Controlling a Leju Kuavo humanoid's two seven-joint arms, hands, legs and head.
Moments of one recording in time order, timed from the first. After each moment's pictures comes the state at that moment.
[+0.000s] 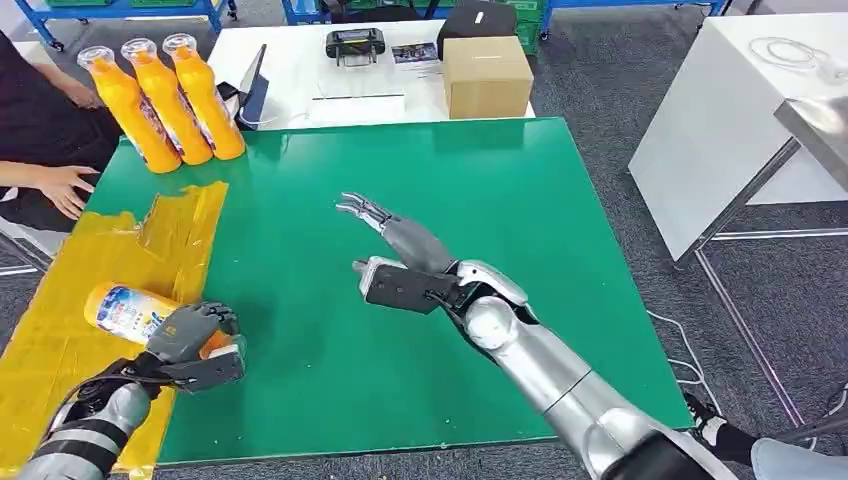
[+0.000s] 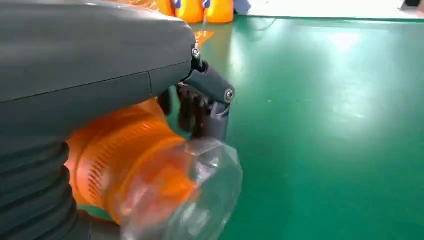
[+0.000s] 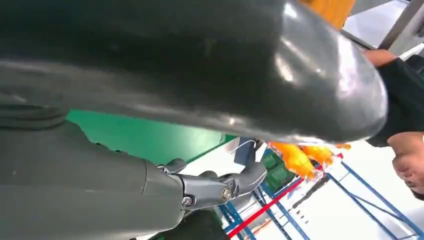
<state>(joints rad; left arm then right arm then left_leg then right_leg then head) -0.27 0.31 -0.19 -0.90 -0.89 0.01 -0.54 -0.63 0.05 0.73 -1.10 0.33 0.11 -0.24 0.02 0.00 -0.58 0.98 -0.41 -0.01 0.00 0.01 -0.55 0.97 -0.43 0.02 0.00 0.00</state>
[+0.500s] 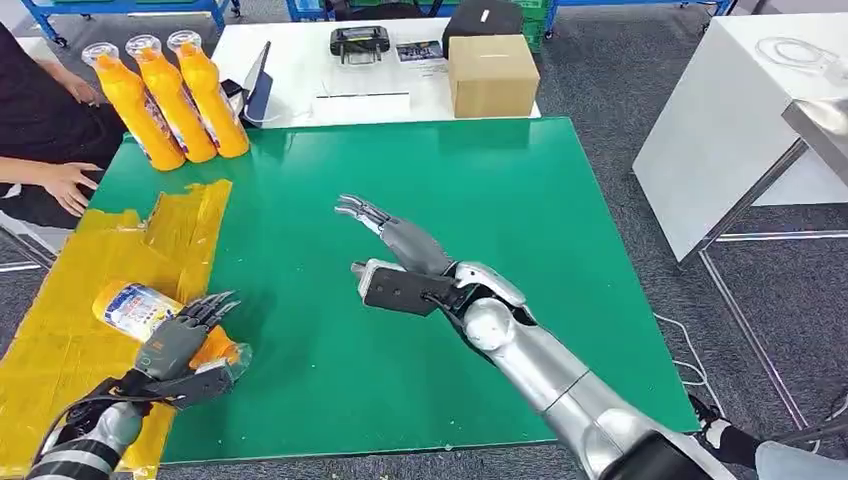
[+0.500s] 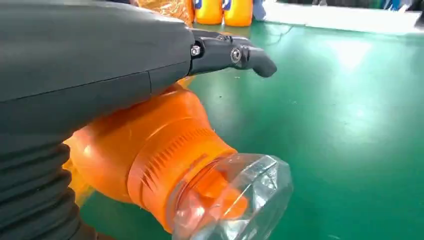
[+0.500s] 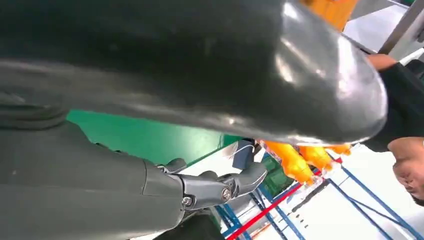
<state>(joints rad) -0.19 0.28 -0.14 -0.98 -0.82 0.10 -0.64 -0.63 0.06 0.73 -1.09 0.34 0.10 -0.25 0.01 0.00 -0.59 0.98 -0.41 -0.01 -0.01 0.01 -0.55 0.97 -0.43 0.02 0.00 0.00</state>
